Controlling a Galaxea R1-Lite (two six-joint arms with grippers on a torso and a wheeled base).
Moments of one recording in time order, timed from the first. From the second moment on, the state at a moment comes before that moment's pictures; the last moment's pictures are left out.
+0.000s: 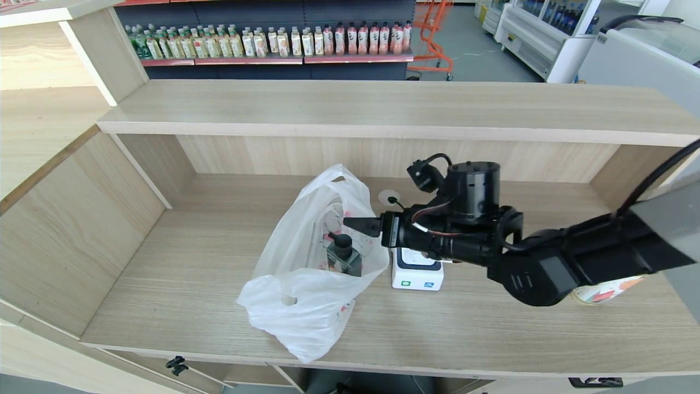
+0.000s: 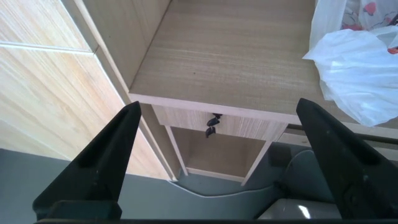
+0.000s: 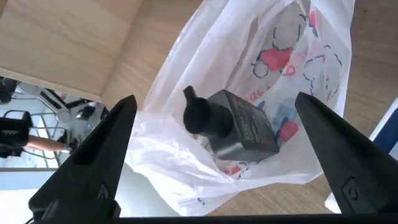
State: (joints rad) left arm 0.00 0.00 0.00 0.05 0.13 0.01; right arm 0.61 1.99 -1.09 -0.68 0.28 0.39
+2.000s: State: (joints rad) left arm 0.00 0.00 0.00 0.05 0.13 0.01; right arm 0.28 1.12 -0.48 -0.27 -0.13 0.14
